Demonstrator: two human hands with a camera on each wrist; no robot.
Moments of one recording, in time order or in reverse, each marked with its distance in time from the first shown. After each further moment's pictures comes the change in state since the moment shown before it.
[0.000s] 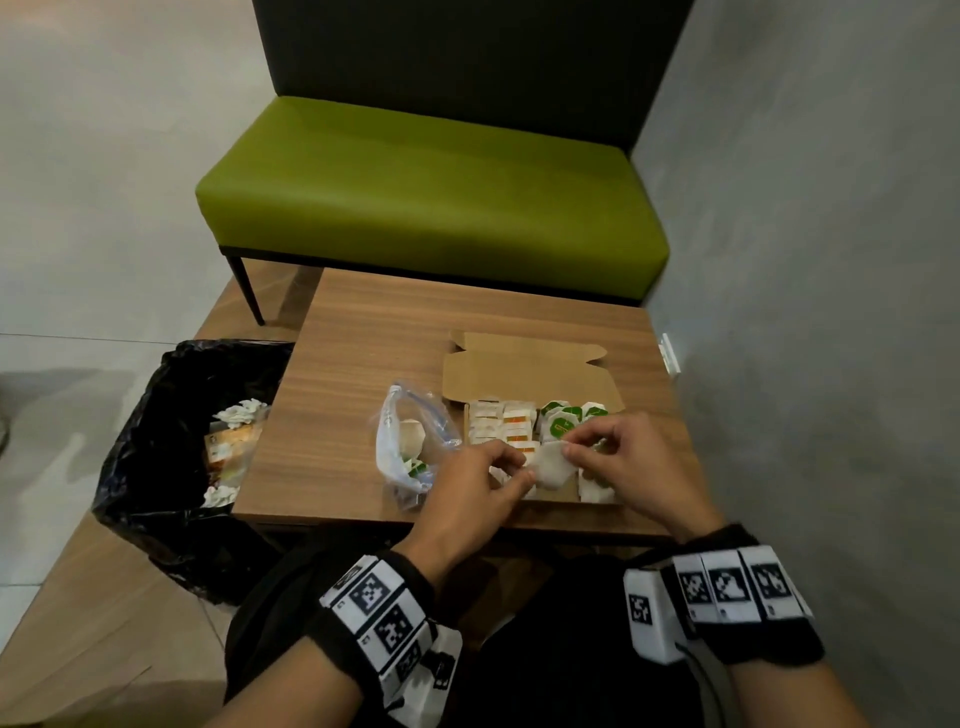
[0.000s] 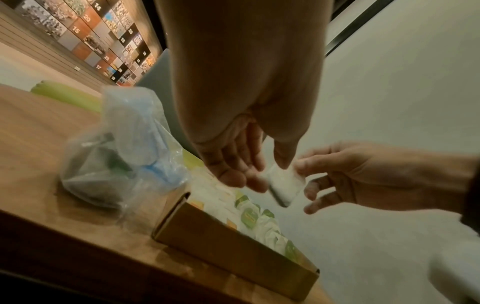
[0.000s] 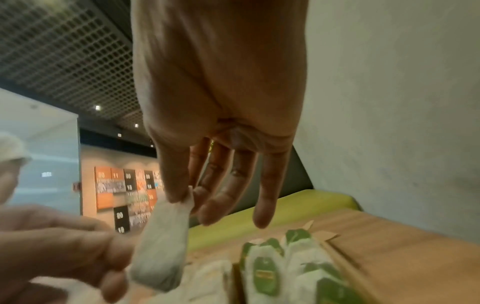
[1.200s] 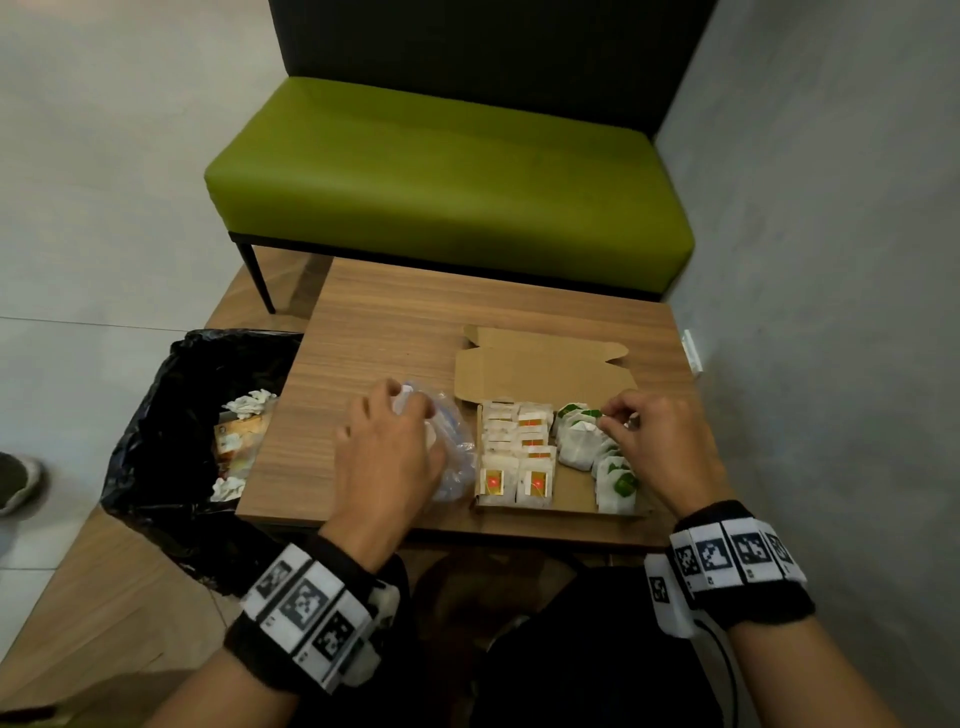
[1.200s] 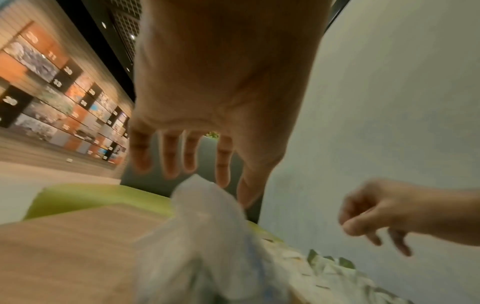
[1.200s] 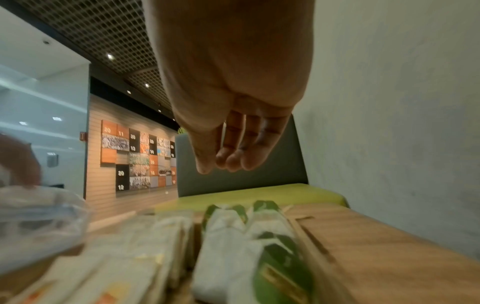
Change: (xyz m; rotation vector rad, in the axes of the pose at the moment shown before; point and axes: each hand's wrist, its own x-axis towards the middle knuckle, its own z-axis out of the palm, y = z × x) left_hand 0.009 -0.016 -0.063 0.680 0.239 -0.141; right_hand 0.044 0.027 0.002 -0.422 0.272 -0.026
